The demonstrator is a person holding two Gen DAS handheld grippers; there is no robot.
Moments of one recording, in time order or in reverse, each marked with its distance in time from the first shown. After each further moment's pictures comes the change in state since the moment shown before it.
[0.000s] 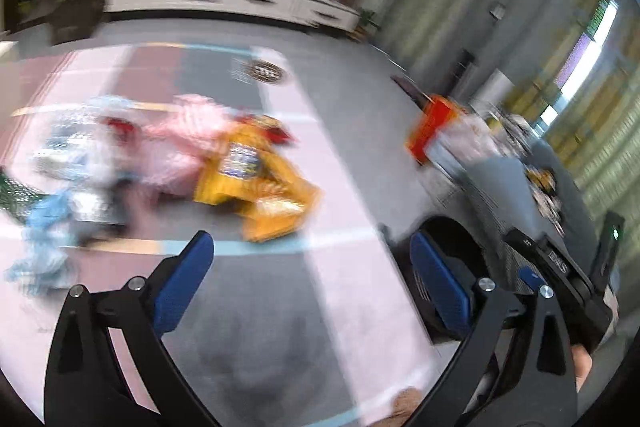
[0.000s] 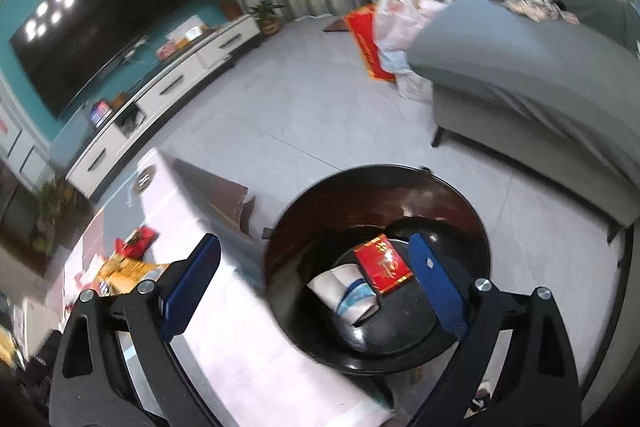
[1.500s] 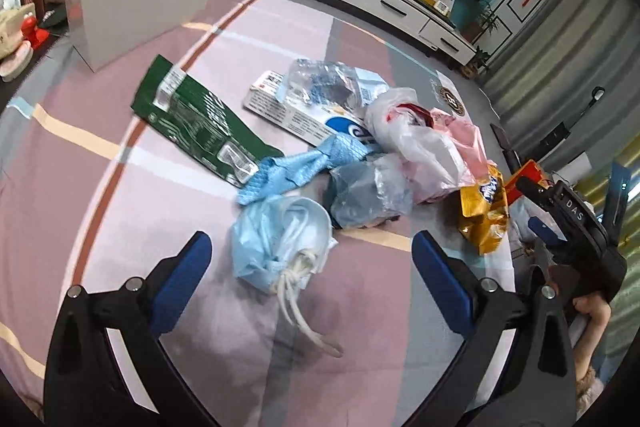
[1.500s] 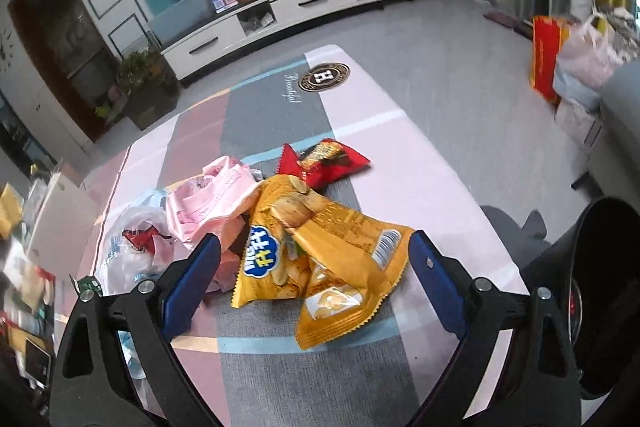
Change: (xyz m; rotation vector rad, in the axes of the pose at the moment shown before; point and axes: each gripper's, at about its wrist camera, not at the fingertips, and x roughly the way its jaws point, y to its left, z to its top) left arm -0.026 0.200 -0.033 -0.319 0.023 0.203; right arm 0.092 0.220 -0.055 -0.380 0.195 0.292
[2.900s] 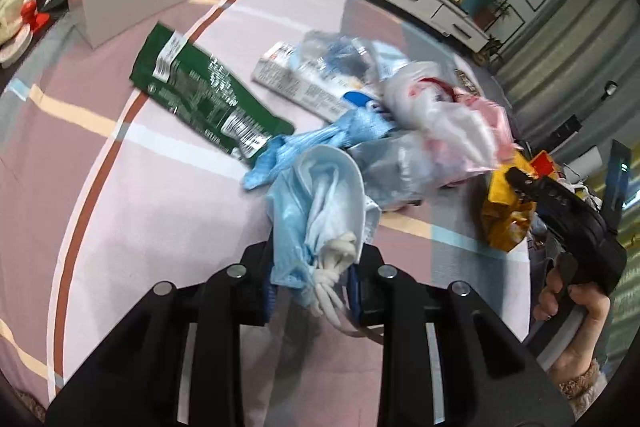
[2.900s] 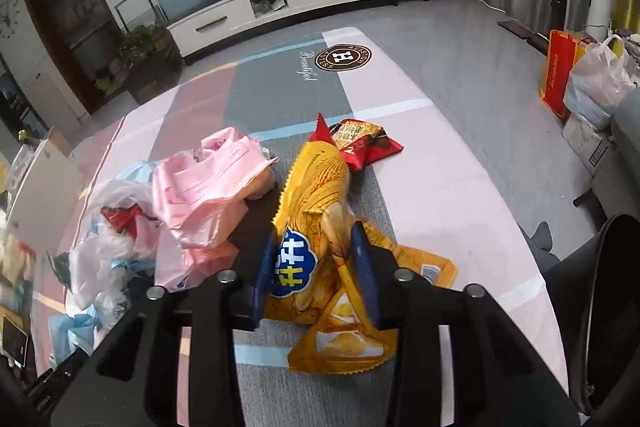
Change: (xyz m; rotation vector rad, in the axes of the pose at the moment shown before) left arm 0.017 0.004 -0.008 -0.005 0.044 0.040; right arm 0.028 0.021 -0.010 -0.098 0.038 -0.020
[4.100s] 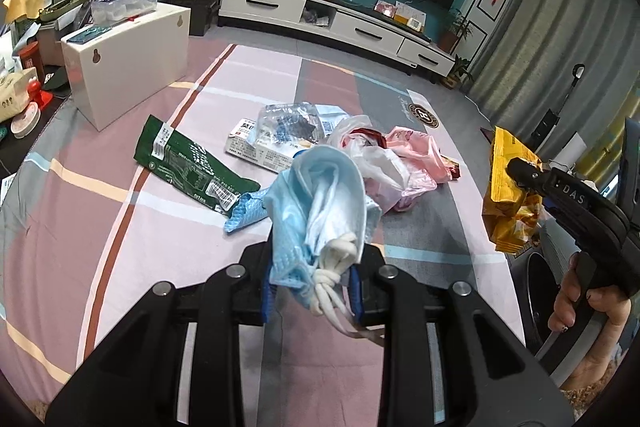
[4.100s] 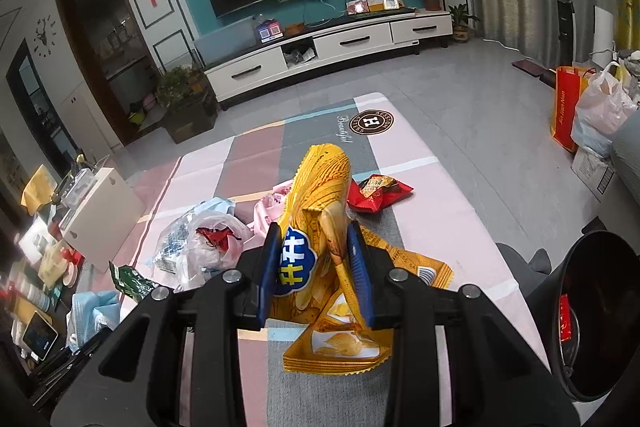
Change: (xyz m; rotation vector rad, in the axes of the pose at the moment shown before) left arm -0.060 -0.032 -0.005 0.140 -0.196 -0.028; right arm -0.091 0.016 -0.004 -0.024 -0.183 0.104
